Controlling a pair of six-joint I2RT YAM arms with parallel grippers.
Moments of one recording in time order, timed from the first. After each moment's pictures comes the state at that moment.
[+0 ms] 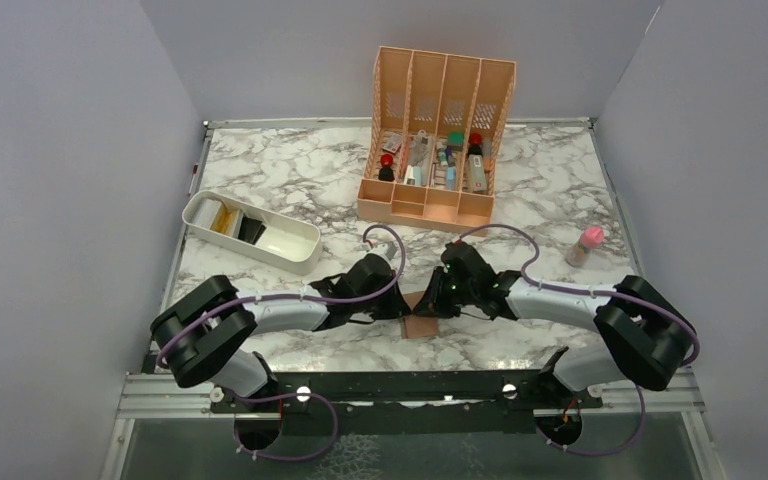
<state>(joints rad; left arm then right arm) -0.94 1.46 0.55 0.18 0.08 -0.90 0.80 1.41 0.56 -0.02 -0.18 1.01</state>
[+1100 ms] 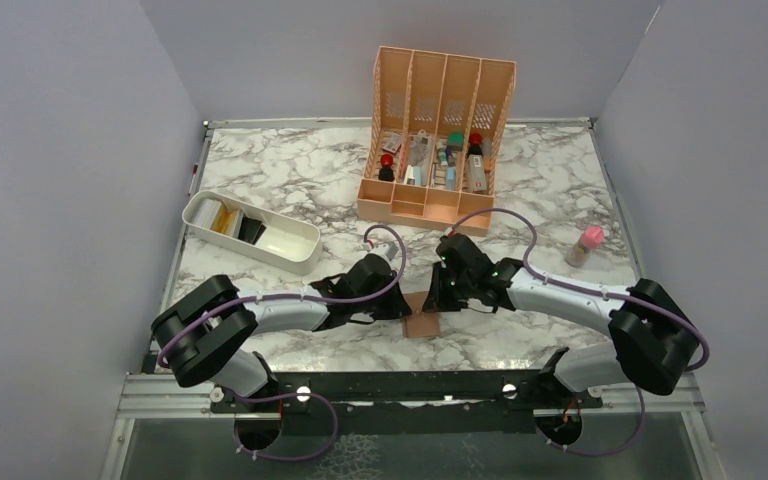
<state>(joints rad) -0.94 1.47 0.56 0.19 0.09 -0.89 0.81 1.37 0.70 -0.31 -0.10 0.80</state>
